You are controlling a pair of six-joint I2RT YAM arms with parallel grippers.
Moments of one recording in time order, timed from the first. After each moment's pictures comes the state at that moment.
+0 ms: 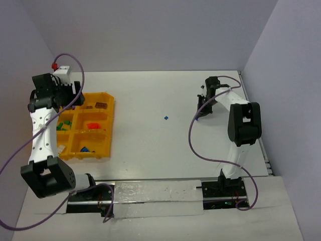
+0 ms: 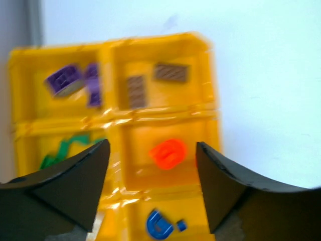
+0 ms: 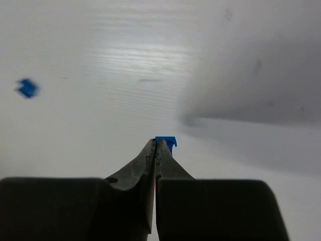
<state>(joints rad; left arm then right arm) 0.26 1.33 1.31 -0.64 0.33 0.20 0.08 1.93 1.41 -0.74 -0.26 0.23</state>
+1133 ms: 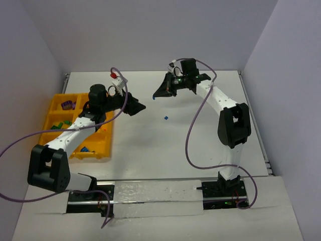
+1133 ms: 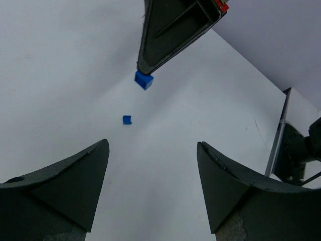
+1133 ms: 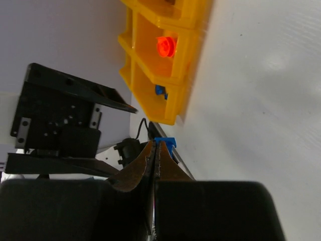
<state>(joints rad) -0.30 1.36 0.91 0.22 0.74 -0.23 0.34 1.96 1.69 -0.45 -0.88 0.72</state>
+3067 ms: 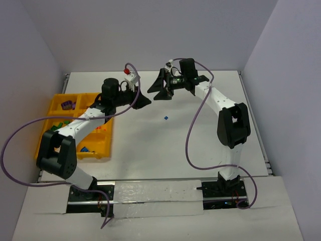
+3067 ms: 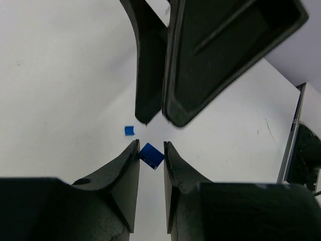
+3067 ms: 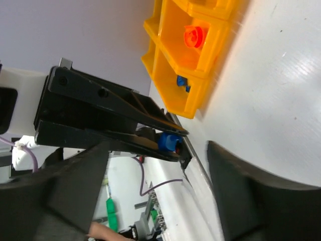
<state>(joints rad) -0.41 1.56 1.08 0.18 0.65 -0.19 0.36 1.96 1.66 -0.31 -1.00 0.81</state>
